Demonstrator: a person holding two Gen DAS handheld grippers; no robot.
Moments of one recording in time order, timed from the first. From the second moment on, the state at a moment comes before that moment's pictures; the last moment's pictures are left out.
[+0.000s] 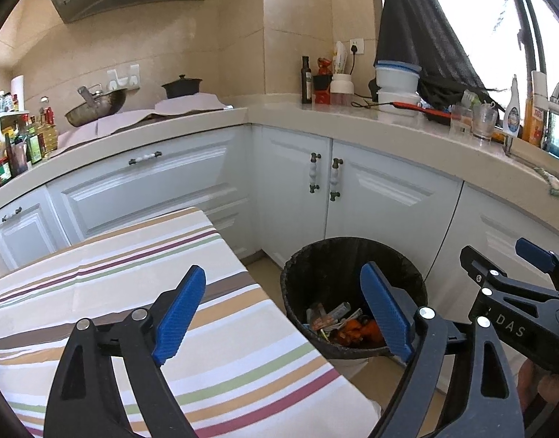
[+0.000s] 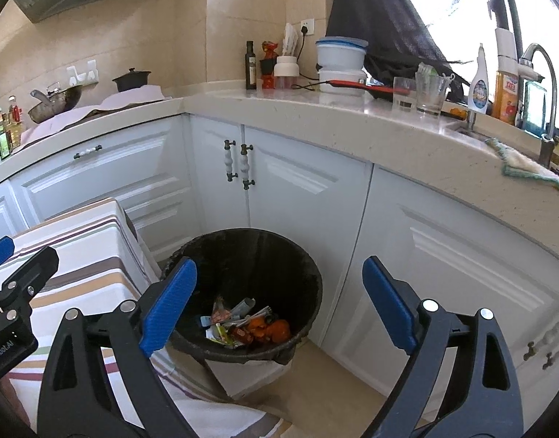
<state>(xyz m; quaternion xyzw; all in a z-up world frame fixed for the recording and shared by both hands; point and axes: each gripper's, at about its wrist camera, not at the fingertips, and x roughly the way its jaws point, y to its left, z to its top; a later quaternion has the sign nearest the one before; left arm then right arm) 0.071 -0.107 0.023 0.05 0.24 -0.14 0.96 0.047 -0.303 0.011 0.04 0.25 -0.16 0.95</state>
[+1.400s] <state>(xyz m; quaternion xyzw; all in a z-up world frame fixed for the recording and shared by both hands) 0.051 -0.080 0.035 0.03 0.23 -0.12 0.97 0.024 -0.289 0.025 0.03 0.23 -0.15 0.96</state>
